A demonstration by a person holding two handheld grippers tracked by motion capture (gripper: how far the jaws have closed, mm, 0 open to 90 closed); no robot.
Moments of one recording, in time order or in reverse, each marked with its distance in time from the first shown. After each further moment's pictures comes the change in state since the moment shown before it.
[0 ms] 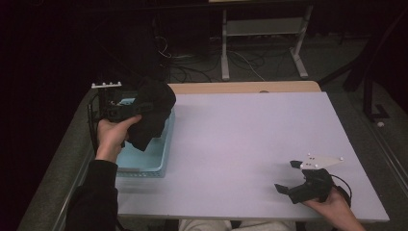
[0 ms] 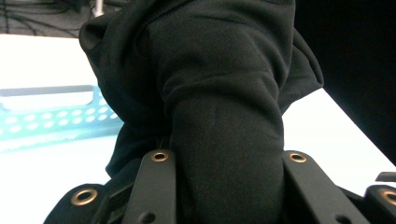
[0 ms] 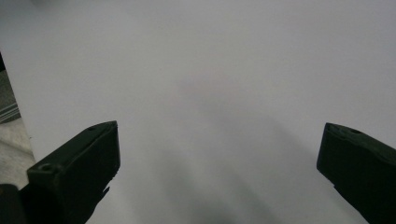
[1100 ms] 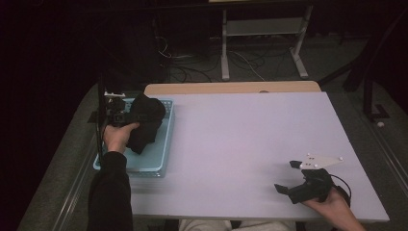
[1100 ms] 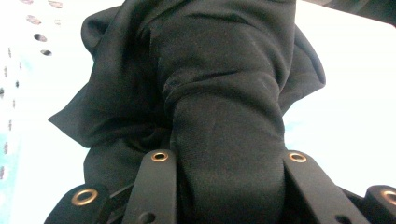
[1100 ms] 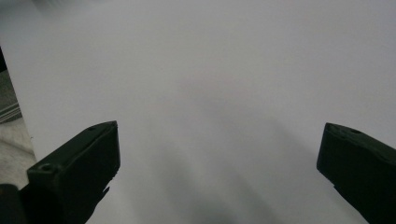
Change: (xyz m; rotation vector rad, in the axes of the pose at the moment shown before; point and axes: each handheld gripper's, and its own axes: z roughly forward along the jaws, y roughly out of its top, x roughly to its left) left arm 0.079 -0.032 0.047 0.153 0.224 -0.165; right arm 0.000 0.000 0.001 0.001 0.007 -0.002
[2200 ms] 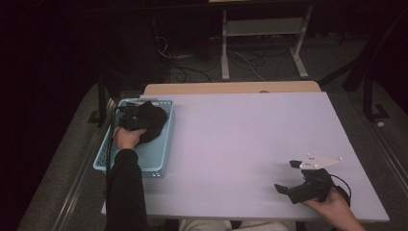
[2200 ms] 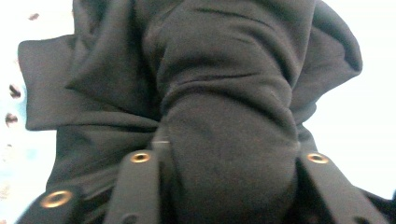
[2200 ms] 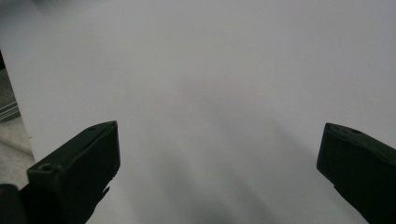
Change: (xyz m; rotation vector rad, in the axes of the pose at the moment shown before) left arm 0.022 -0.011 0.067 0.112 0.199 0.128; right arm 0.000 0.001 0.000 0.001 -0.006 -0.008
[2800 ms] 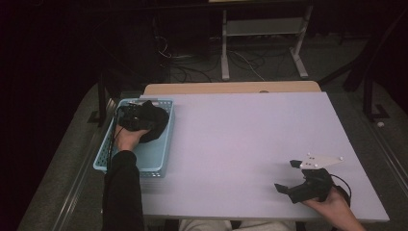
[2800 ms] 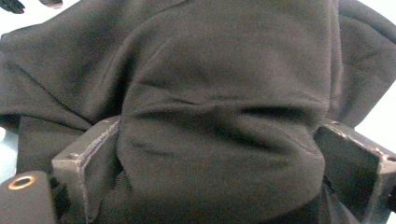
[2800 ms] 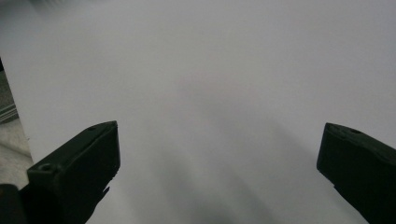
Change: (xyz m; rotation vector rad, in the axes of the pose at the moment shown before) left arm -0.002 -0.001 0.008 -0.020 0.081 0.110; right arm -0.001 0.000 0.000 -0.003 -0.002 0.006
